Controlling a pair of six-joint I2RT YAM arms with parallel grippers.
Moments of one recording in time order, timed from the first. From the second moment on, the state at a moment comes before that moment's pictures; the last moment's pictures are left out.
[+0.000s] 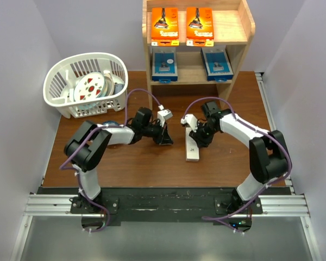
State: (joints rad) left arm -0.57 1.86 0.92 0.29 0.73 -0.17; right arm 0.37 1.64 1.06 -0.73 -0.35 -0.72
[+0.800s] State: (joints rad) left arm -0.60 1.89 0.95 0.31 0.75 -0.28; right arm 0.37 1.75 1.26 -0.66 -0.40 -0.41
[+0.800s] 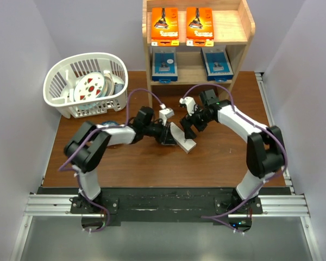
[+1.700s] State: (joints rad) left arm -0.30 1.47 0.75 0.19 0.80 -0.13; right arm 0.54 1.86 1.22 -0.48 -0.24 -0.32
